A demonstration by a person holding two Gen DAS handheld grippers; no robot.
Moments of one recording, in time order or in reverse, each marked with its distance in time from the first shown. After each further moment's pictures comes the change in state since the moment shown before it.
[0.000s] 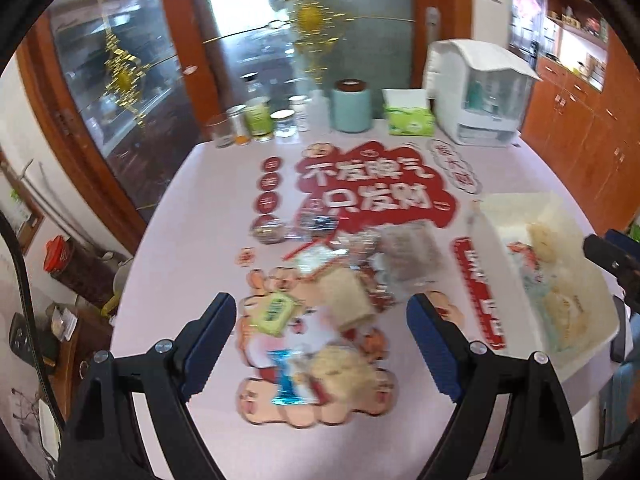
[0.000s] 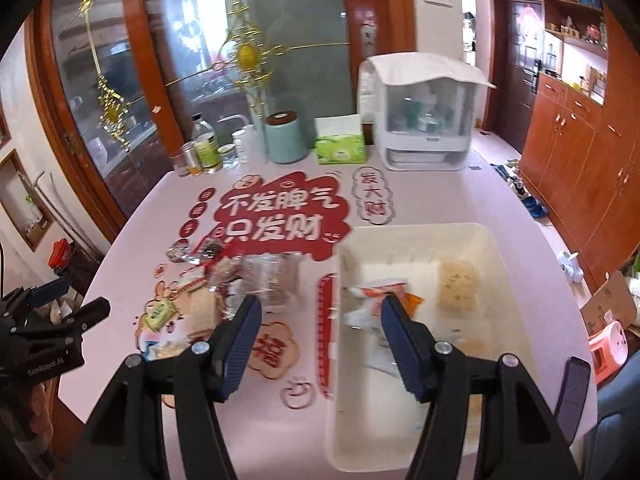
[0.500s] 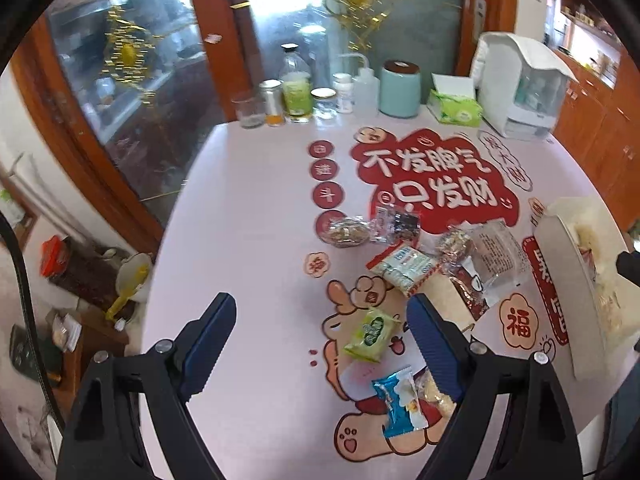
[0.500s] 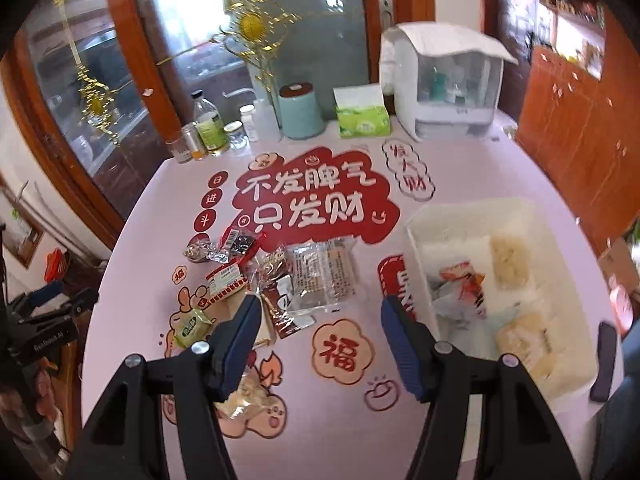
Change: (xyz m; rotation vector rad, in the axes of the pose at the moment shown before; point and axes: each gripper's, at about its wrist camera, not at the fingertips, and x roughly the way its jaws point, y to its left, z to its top) left arm 0.081 0.116 0.027 0.038 0.072 -0.048; right arm 0.052 0.086 0.013 0.112 0.110 -0.035
